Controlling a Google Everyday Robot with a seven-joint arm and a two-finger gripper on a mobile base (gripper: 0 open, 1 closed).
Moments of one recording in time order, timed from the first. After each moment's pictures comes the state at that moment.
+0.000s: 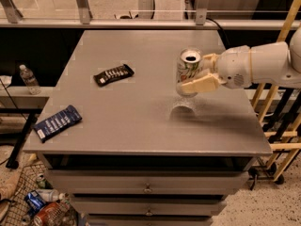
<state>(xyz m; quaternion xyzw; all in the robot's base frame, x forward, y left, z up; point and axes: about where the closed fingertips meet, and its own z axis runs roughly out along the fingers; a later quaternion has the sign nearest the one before) 0.564 -0.107 0.906 -0.51 0.66 0.27 0.48</state>
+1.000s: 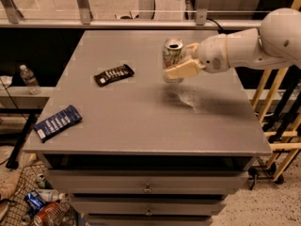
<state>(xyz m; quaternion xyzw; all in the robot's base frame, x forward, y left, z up) 0.623 -0.070 0.904 -0.51 0.67 0.28 0.46</state>
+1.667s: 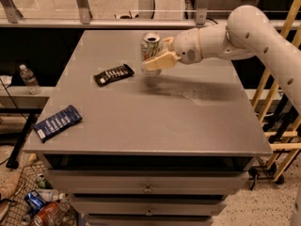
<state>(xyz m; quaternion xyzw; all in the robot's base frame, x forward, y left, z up) 0.666 -0.015 0.901 -0.53 0.63 0.33 0.46</state>
